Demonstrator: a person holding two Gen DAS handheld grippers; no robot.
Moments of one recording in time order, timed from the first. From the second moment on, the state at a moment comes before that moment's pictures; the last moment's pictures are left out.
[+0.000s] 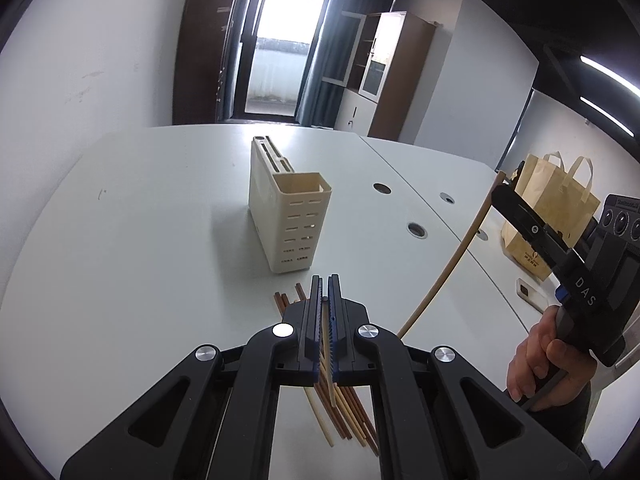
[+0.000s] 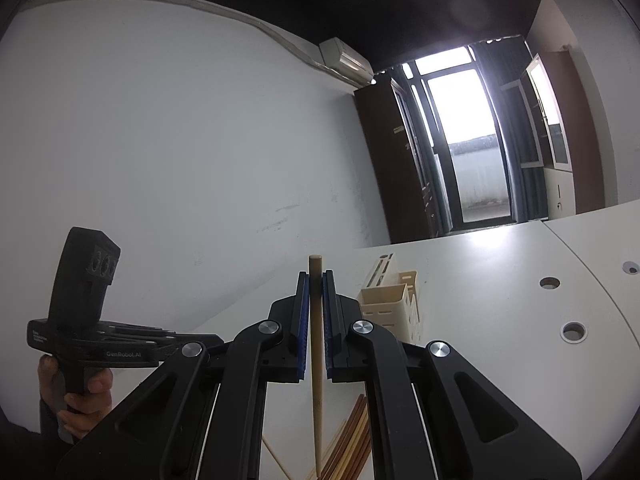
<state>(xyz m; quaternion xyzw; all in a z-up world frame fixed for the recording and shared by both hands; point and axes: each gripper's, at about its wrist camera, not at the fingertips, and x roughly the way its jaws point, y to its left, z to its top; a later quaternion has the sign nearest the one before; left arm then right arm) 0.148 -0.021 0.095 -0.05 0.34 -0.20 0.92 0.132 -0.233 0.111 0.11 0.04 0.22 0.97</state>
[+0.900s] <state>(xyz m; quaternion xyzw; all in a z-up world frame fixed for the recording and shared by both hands) 0.263 -0.053 0.219 -0.01 0.27 -0.17 0.95 0.239 -0.262 0.179 0.10 0.00 0.22 0.97</state>
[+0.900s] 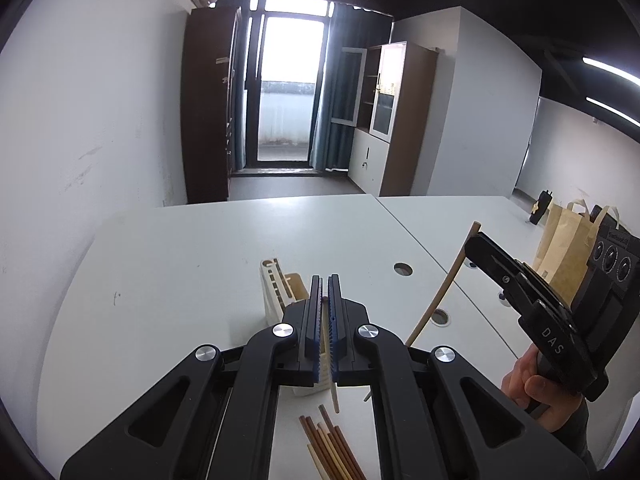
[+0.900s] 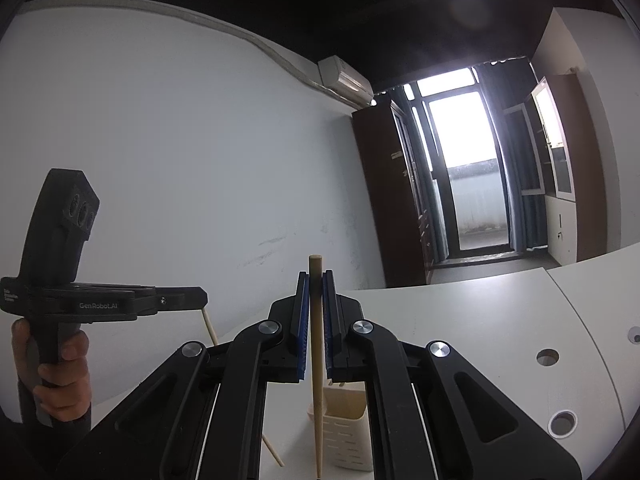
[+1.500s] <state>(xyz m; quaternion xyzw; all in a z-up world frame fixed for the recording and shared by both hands) 0.342 -0.064 0.224 0.00 0.26 -0.15 0.95 0.294 -0.247 0.162 0.09 0.00 0.19 0.98</state>
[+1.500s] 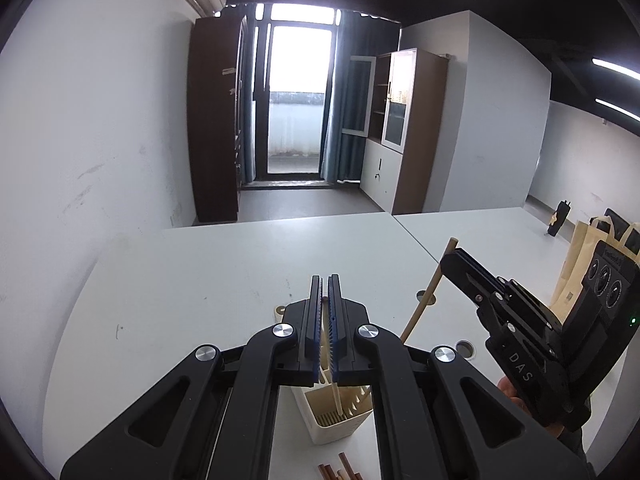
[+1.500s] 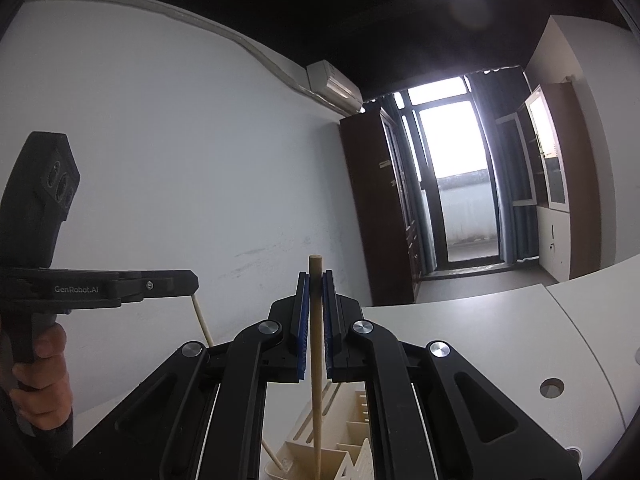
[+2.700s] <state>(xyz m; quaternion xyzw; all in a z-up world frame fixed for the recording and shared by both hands) 0.386 -0.056 0.114 0.00 0.37 -0.14 0.92 0.321 -0.224 0.108 0.05 0.11 0.17 0.98</state>
